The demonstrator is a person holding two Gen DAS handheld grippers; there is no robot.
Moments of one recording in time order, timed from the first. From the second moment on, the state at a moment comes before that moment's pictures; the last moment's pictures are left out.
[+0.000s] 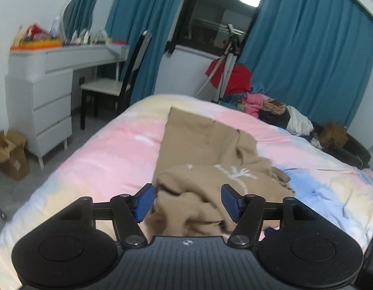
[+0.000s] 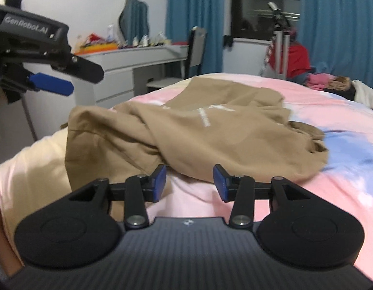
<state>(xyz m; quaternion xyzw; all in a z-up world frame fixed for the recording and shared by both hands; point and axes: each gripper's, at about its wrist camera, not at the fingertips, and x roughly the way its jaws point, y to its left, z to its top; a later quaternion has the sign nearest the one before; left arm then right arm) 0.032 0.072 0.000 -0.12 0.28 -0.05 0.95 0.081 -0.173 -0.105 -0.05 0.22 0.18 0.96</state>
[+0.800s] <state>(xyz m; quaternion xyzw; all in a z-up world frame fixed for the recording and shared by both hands) 0.052 0.009 -0.054 0.04 0.32 -0.06 0.95 0.107 -0.256 -0.063 0.14 0.14 0.06 0.98</state>
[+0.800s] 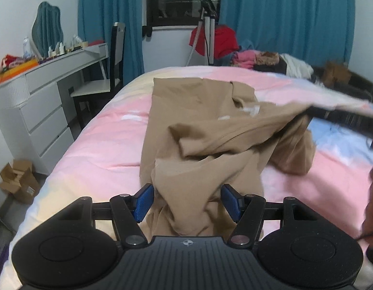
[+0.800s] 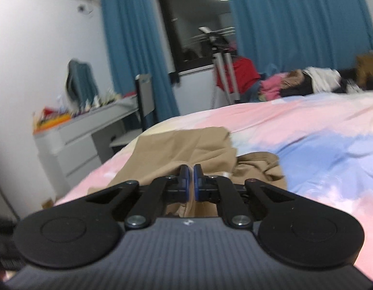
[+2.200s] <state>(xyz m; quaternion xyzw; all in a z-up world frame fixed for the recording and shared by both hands) 0.059 0.126 0.061 -0.07 0.27 -0.29 0.92 0.113 -0.304 -0.049 0.22 0.10 0.03 0.97</state>
